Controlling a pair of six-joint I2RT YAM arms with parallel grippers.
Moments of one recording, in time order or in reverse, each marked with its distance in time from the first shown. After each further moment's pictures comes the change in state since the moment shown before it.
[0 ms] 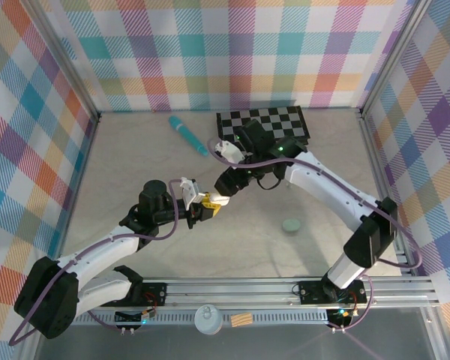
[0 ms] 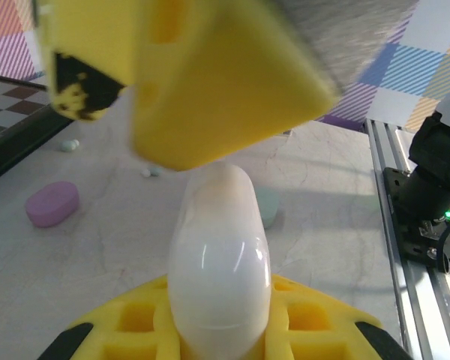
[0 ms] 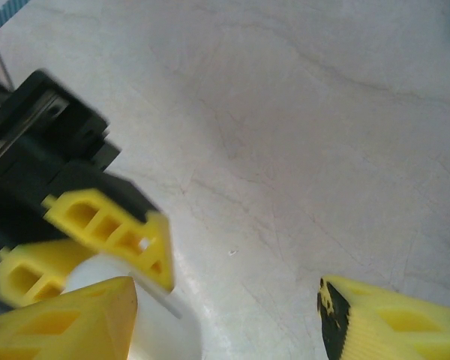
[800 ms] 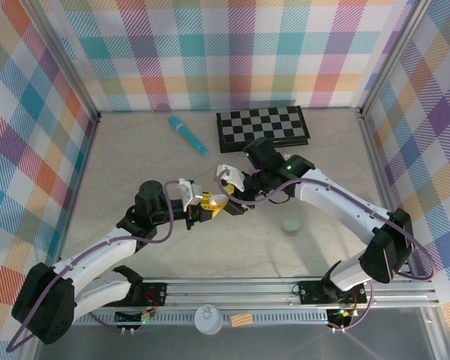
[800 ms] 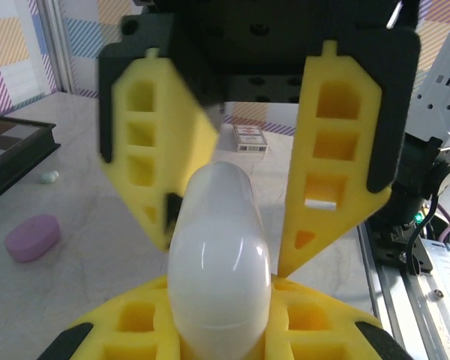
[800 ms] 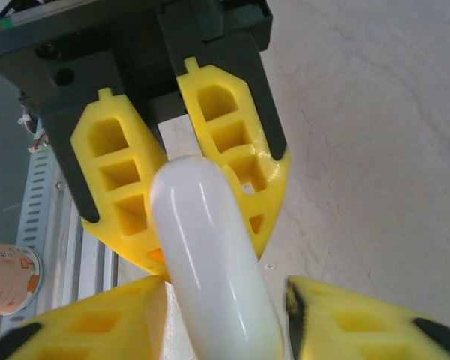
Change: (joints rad) left arm 0.000 -0.044 0.000 0.014 0.077 -0.001; right arm 0.000 -0.129 -0.273 0.175 -0.248 -0.386
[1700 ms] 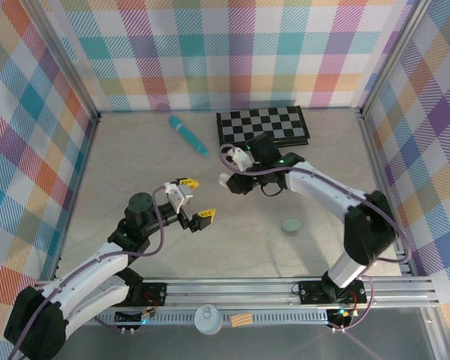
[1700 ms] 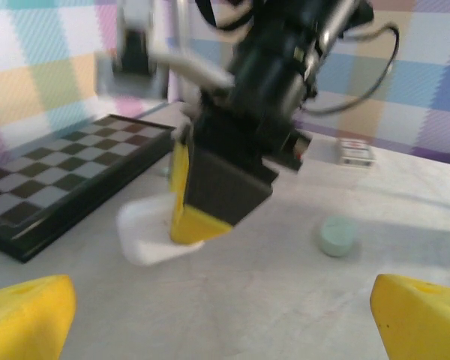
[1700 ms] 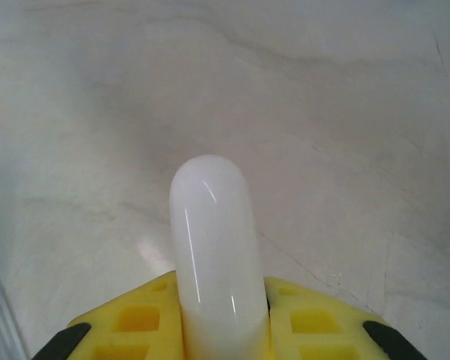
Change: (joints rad) left arm 0.000 -0.212 -0.109 -0.013 -0.354 -0.005; right arm -0.111 0.198 -0.052 0.240 0.239 0.500
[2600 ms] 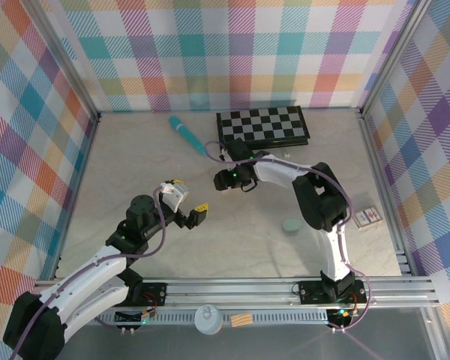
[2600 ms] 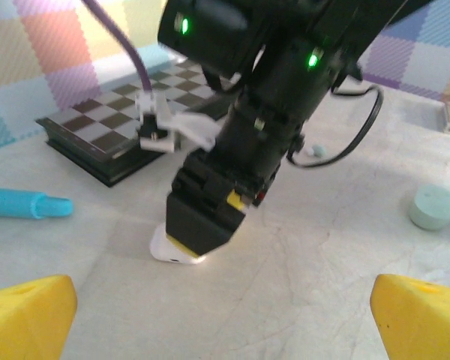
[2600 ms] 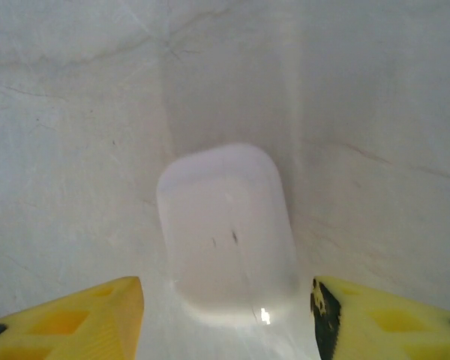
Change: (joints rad) left arm -0.001 0.007 -0.012 -0.114 -0.204 0.016; right arm -0.004 0.367 0.170 0.089 0.178 0.298
